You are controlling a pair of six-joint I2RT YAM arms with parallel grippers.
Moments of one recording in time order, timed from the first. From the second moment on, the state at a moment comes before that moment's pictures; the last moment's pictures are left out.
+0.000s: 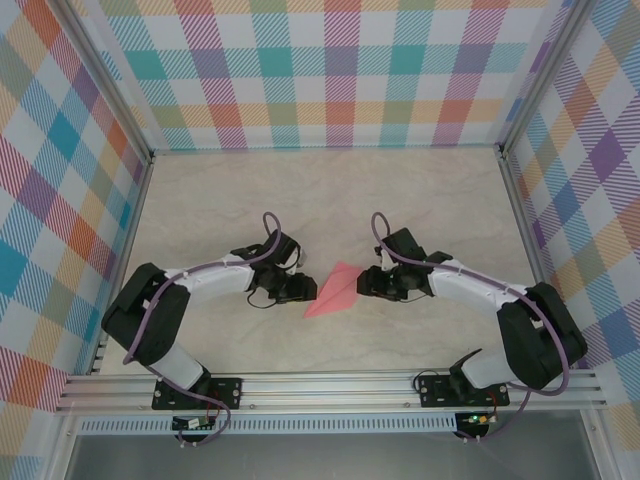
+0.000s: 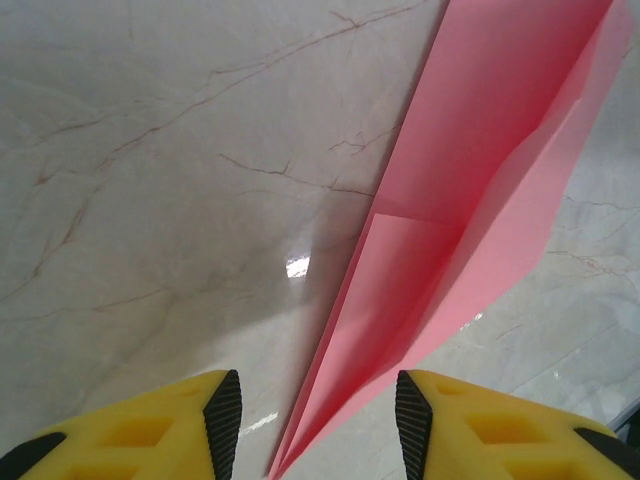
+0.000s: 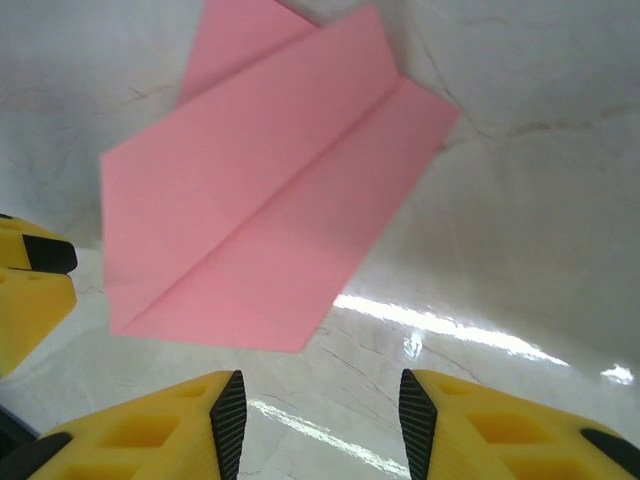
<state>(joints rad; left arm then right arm) -0.63 1.61 0.84 -0.42 0.37 -0.60 0.57 1.40 0.71 -0.42 -0.36 0.66</state>
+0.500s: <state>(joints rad) -0.72 1.67 0.89 -0.45 0.36 -0.61 0.57 1.38 0.63 -0.38 -0.35 0.80</state>
